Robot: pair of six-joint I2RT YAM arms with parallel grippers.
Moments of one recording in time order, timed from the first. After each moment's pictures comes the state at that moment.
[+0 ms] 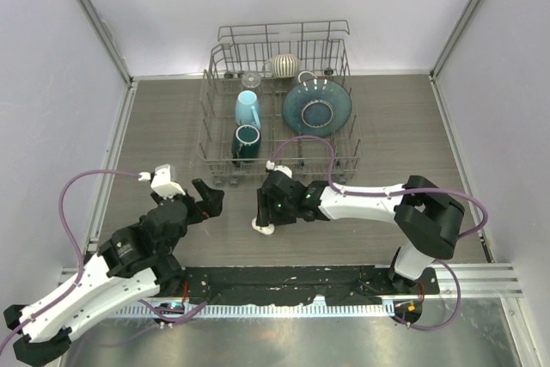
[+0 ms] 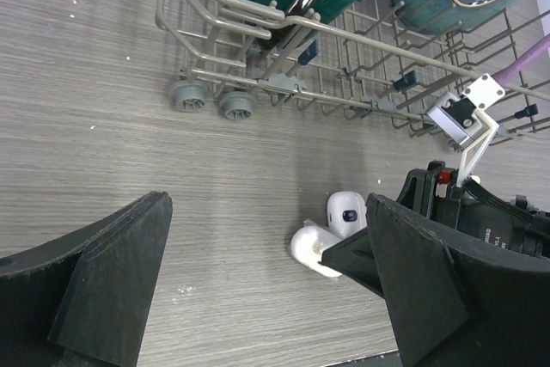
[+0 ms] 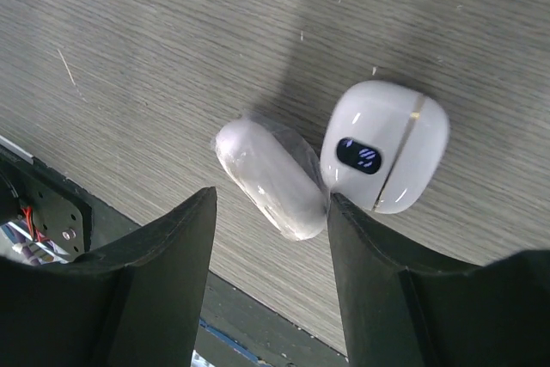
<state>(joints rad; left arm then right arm) -0.93 0.40 0.57 -0.66 -0.64 -0.82 1.07 1.64 0.95 -0.24 0.02 0.86</state>
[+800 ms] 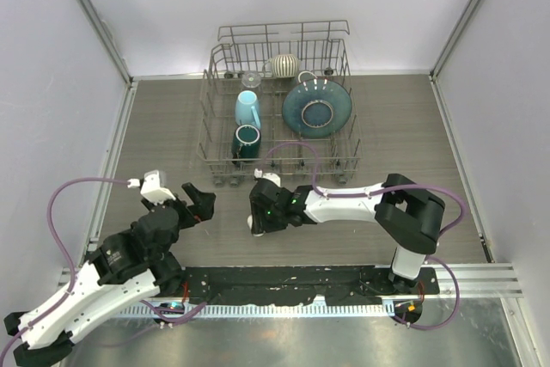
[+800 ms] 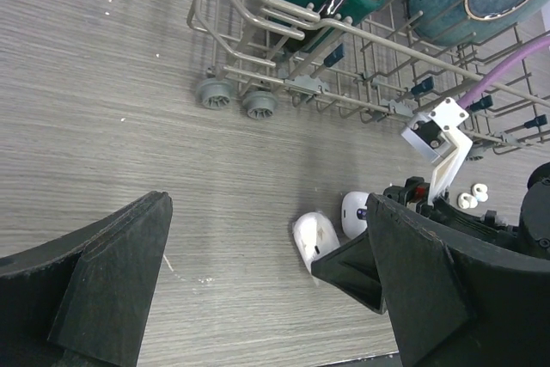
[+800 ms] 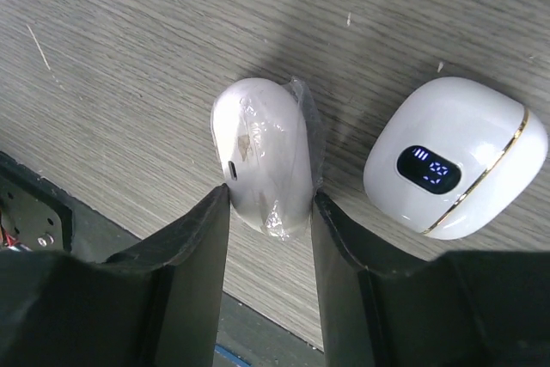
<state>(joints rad) -0.93 0.30 0.57 -0.76 -0.67 -0.85 1.13 1.75 1.01 -0.25 0.03 0.86</state>
